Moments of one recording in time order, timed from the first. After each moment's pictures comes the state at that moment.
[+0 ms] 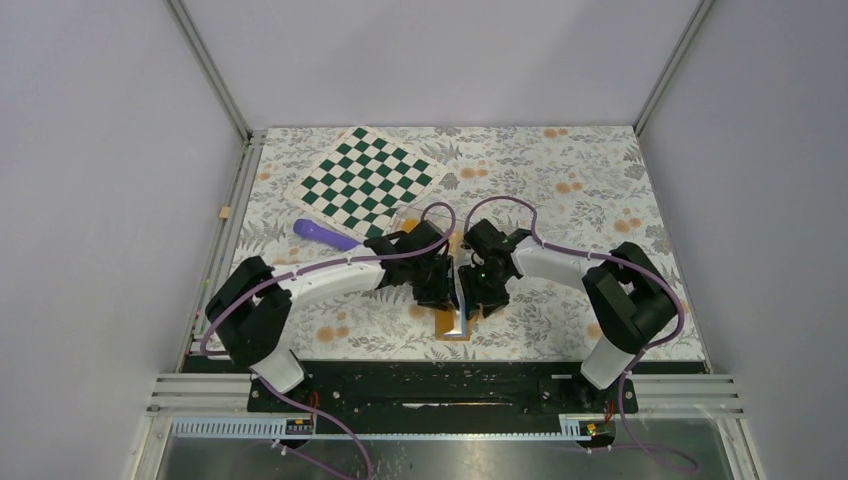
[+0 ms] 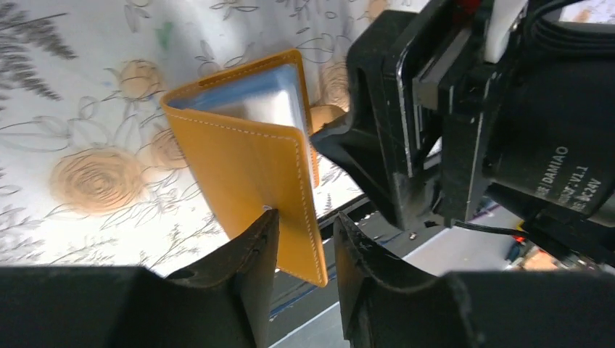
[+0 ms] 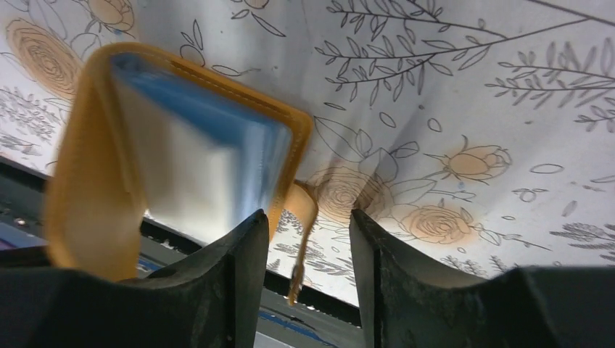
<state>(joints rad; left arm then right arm) -0.89 1.60 1.07 -0.51 0.24 -0.85 0.69 1.68 0.95 -0.66 -0.24 0.43</state>
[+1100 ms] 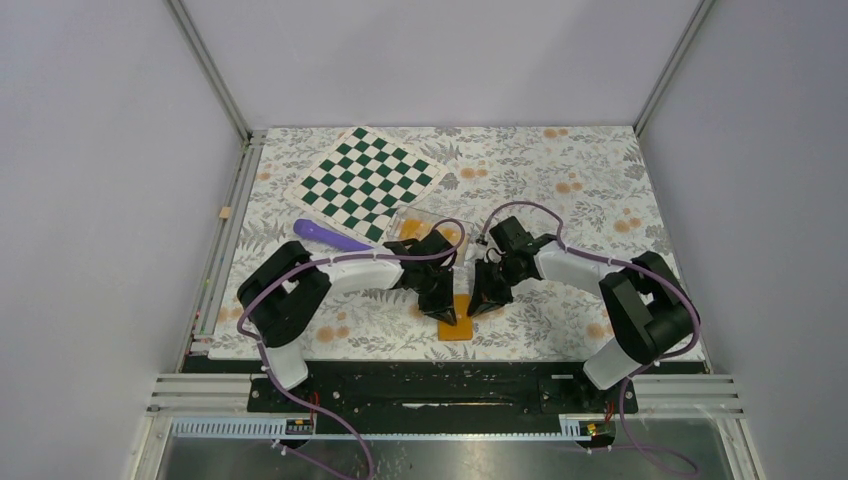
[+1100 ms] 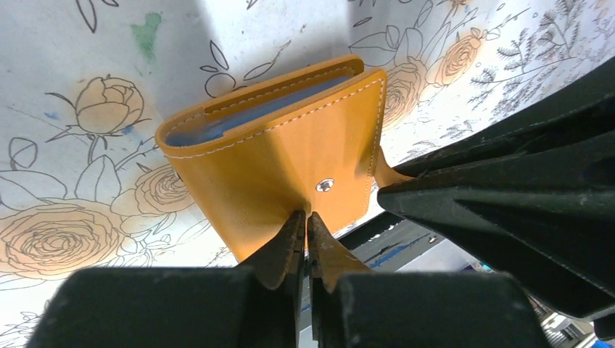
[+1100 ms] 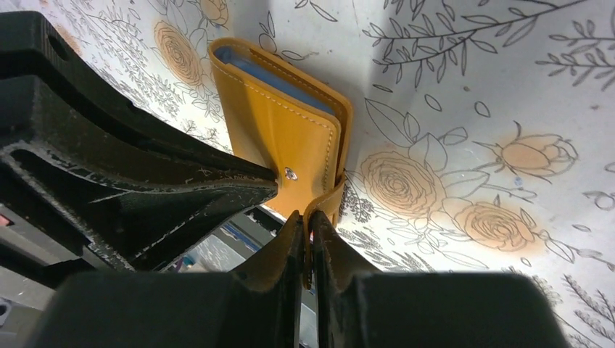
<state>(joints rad) -0.89 1.78 1.03 -0.39 0.36 -0.88 0.55 1.58 0.82 -0.49 -0.55 0.55</state>
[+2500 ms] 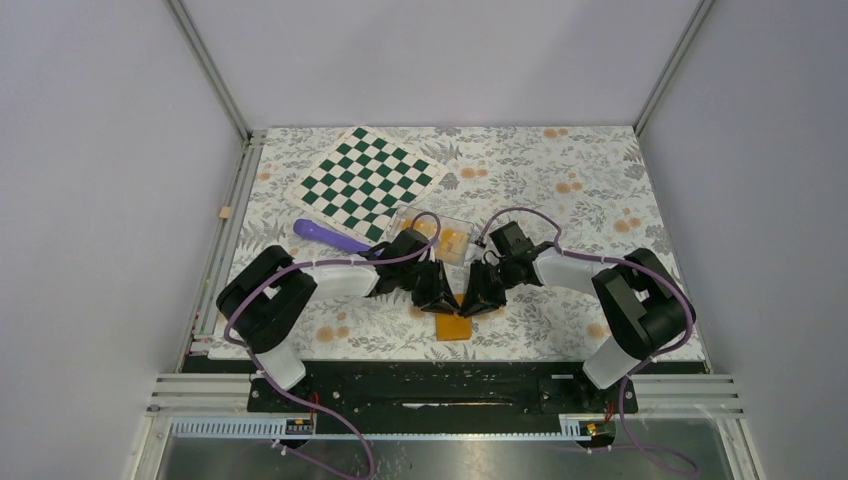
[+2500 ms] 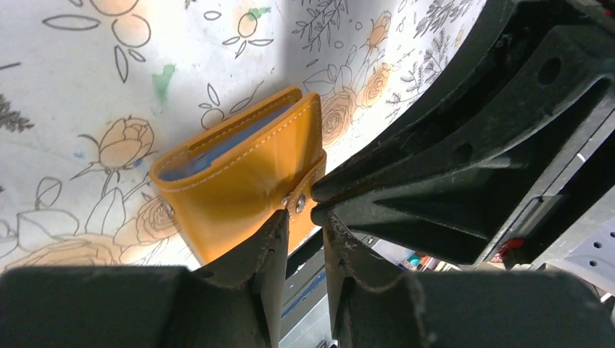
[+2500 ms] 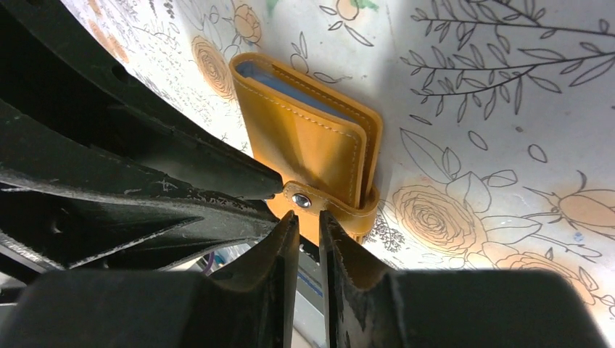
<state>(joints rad) -0.78 1.68 0.82 -0.03 0.50 -0.99 0.55 1.61 0.74 -0.29 -0.65 0.65</state>
